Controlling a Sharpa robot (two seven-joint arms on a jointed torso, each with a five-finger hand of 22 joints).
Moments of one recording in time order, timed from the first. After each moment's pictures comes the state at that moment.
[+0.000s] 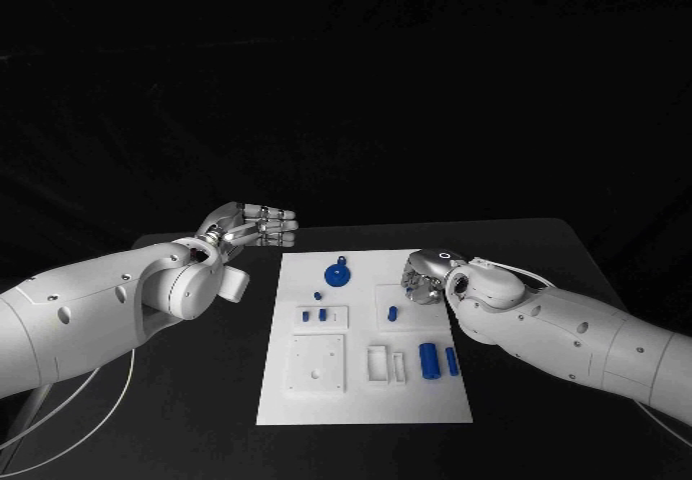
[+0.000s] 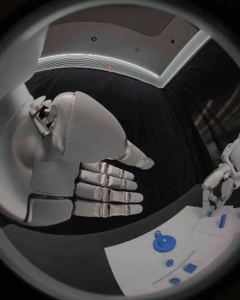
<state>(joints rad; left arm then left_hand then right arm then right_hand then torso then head) 1.30 -0.76 -0.09 1.29 -0.18 -0.24 0.28 1.38 0.03 0.02 -0.14 0.11 0.98 0.14 0.07 0.06 1.05 0.14 0.06 0.06 1.13 0.13 0.07 0.07 0.06 1.01 0.11 0.09 0.12 1.06 -0.63 0.09 1.18 -1.74 -0.20 -0.22 1.24 -0.14 0.60 -0.19 0.10 1.13 0.11 0.06 0.07 1.23 0.07 0.06 0.06 1.46 -0.03 0.81 0.56 0.14 1.47 -0.04 0.45 0.38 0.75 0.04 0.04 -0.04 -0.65</state>
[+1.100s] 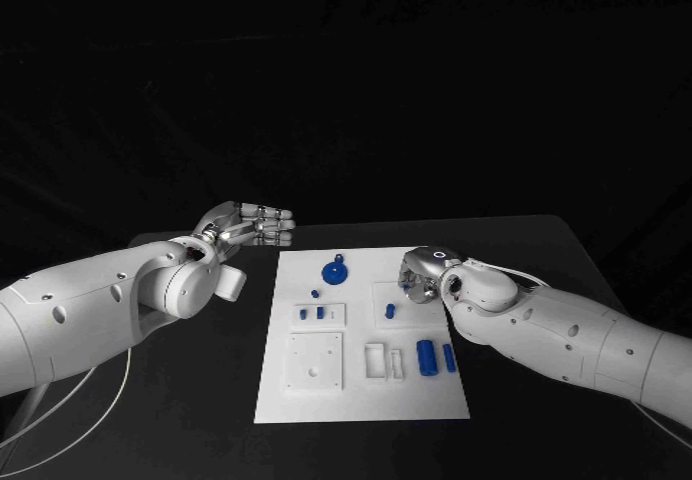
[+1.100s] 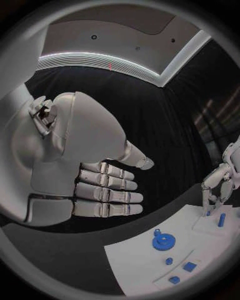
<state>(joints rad) 1.30 -0.76 -0.09 1.29 -0.18 -0.23 0.26 1.39 0.03 0.02 -0.14 0.11 0.98 0.14 0.07 0.06 1.04 0.14 0.06 0.06 1.13 0.13 0.07 0.07 0.06 1.01 0.11 0.10 0.11 1.05 -0.62 0.09 1.18 -1.81 -0.23 -0.24 1.26 -0.09 0.66 -0.26 0.10 1.25 0.08 0.06 0.07 1.32 0.03 0.06 0.06 1.45 -0.05 0.82 0.57 0.11 1.43 -0.08 0.52 0.53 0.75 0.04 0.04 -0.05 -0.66</state>
